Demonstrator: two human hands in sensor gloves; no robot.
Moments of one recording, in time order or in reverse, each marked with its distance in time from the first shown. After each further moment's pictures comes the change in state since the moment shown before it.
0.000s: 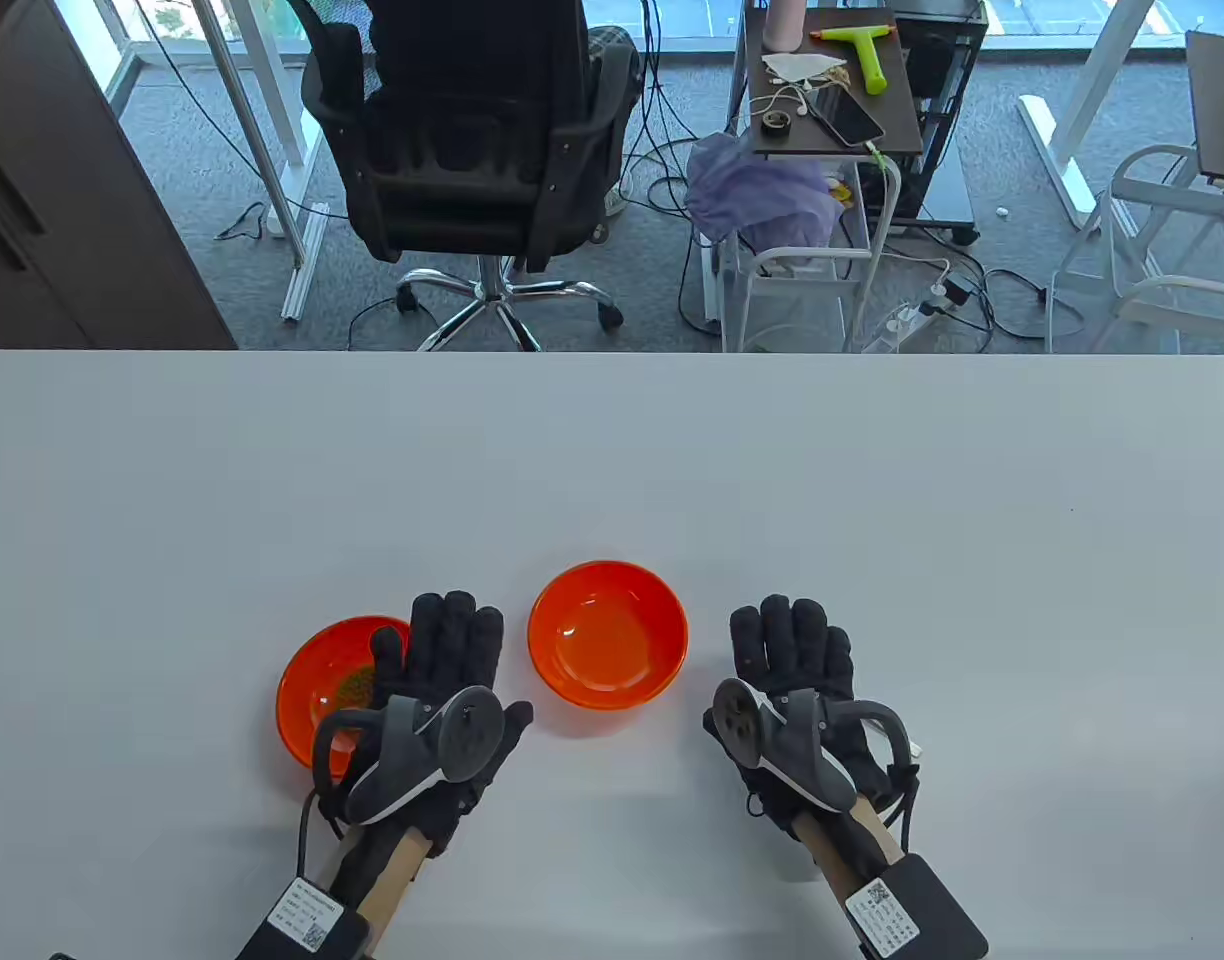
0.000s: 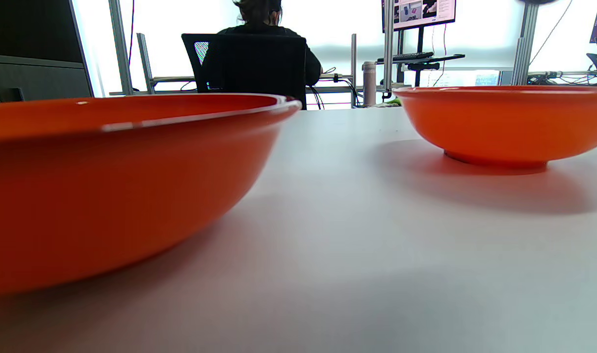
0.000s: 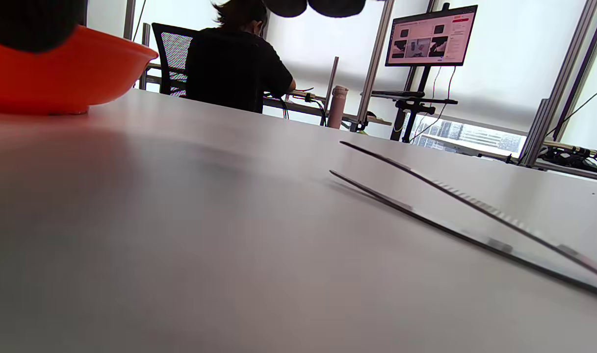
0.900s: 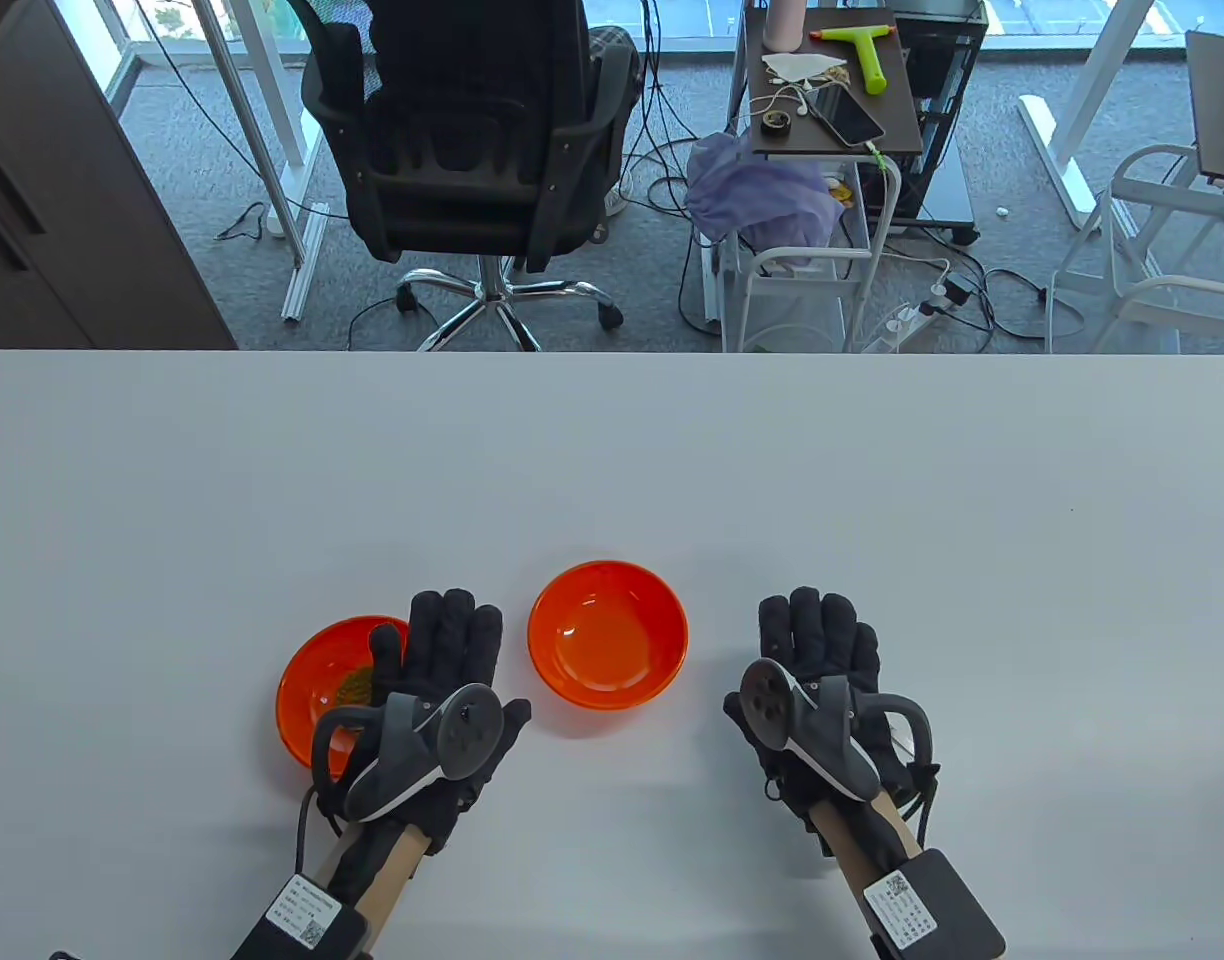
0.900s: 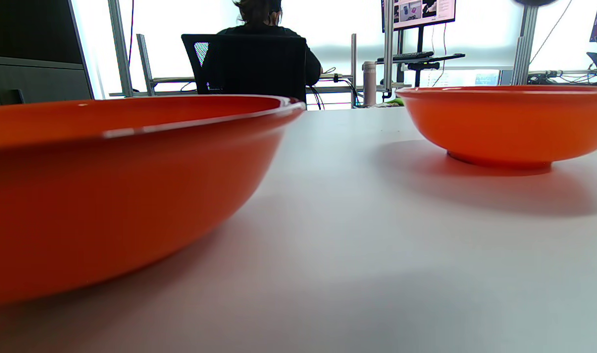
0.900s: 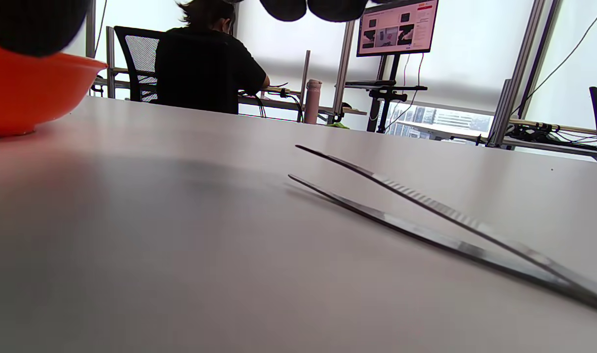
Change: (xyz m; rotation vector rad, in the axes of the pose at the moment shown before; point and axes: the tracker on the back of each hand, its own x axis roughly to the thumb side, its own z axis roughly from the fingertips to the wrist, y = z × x) left_hand -0.001 0.000 -0.001 -0.001 -0.001 -0.003; right_hand -0.028 -0.004 -0.008 0.024 0.103 -0.074
